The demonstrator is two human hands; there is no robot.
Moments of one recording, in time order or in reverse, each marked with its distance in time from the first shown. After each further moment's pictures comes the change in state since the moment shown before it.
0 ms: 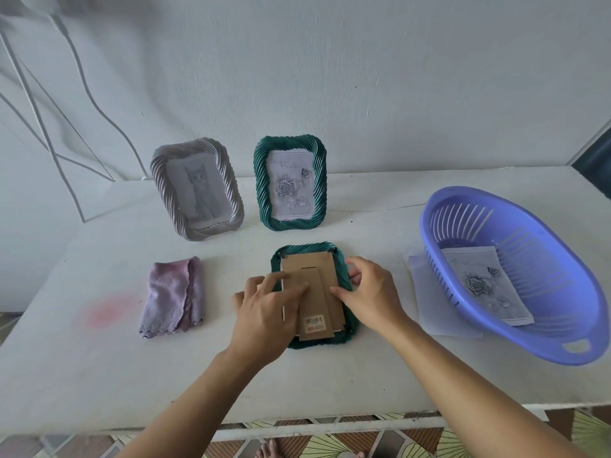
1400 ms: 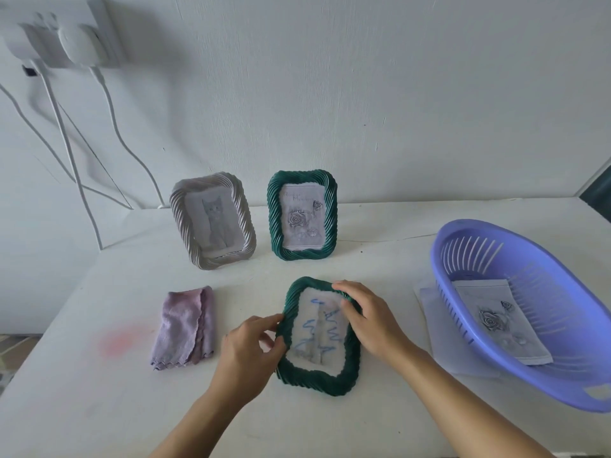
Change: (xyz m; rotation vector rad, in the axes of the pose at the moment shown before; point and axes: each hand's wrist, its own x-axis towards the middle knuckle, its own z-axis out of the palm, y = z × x) left_hand -0.010 -0.020 -0.031 -0.399 -0.012 -0.219; right_hand 0.018 0.001 0.011 0.106 -0.180 -0.168
